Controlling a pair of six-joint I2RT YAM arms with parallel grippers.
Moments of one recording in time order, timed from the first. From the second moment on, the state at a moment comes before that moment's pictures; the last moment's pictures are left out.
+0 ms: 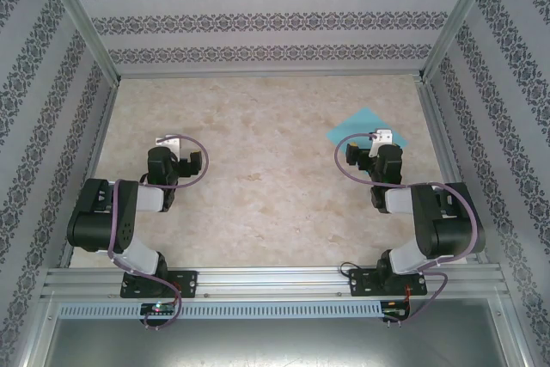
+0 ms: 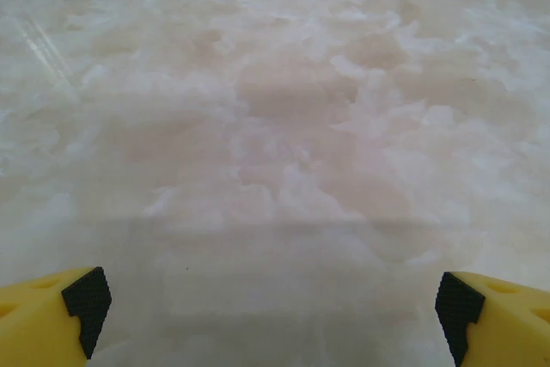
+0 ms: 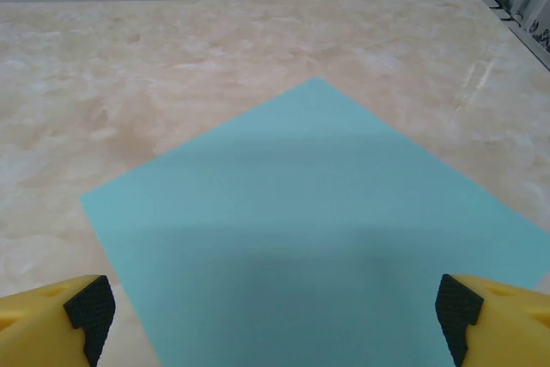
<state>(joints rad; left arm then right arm) 0.00 1.58 0.41 0.67 -0.04 -0.02 0.03 1.52 0.37 0.76 0.04 0.04</state>
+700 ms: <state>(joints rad) 0.00 1.58 0.41 0.67 -0.03 -0.02 0.00 1.52 0.37 0.76 0.02 0.05</state>
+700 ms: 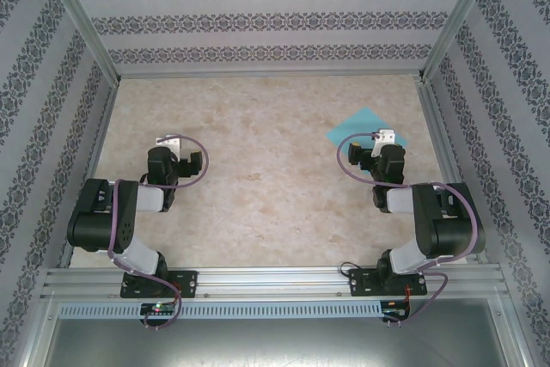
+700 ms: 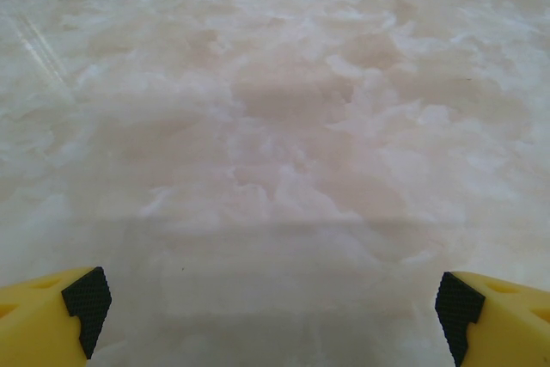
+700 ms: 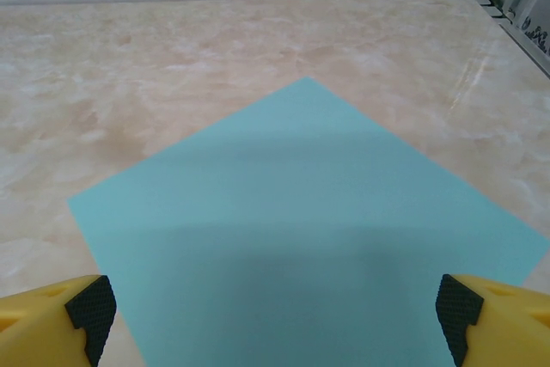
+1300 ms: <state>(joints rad) 0.00 1.28 0.70 0.16 0.09 -0.20 0.07 1.23 0.73 0.10 0.06 0.28</state>
